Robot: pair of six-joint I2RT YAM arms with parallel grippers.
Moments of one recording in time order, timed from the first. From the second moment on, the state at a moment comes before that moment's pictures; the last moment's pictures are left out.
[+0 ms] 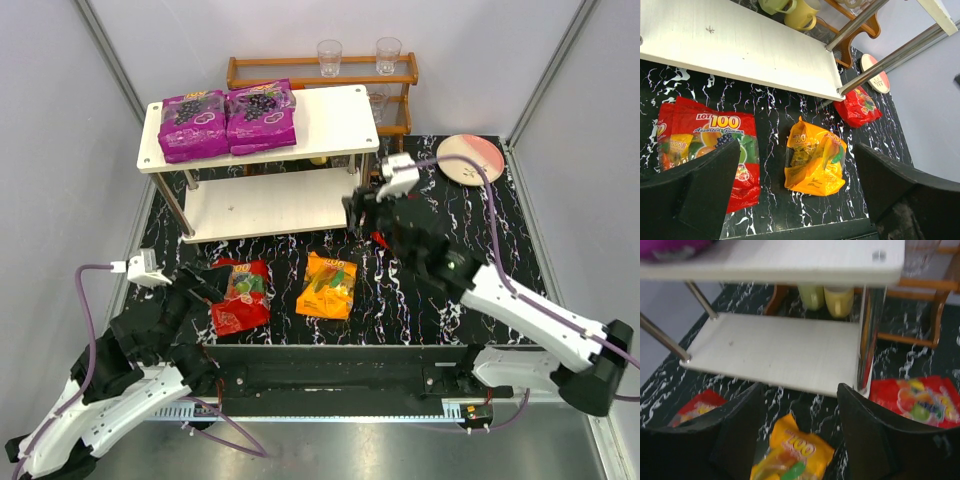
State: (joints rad) left arm -0.86 0.15 0.72 -0.79 -0.61 -0.79; right arm 0.87 1.20 1.17 -0.07 0.49 0.19
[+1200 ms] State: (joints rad) left arm -0.86 0.23 0.70 -0.71 -0.55 -0.78; right arm 0.92 1.43 0.50 0.29 0.26 1.04
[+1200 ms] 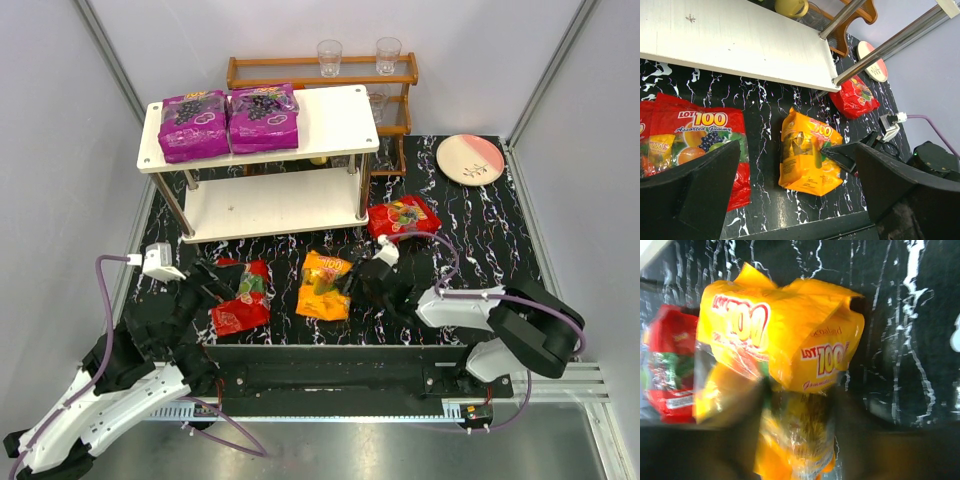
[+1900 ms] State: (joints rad) left arm -0.86 0.20 0.68 -0.70 -0.55 -0.78; right arm 0.92 0.94 1.29 -0.31 0.33 0.36
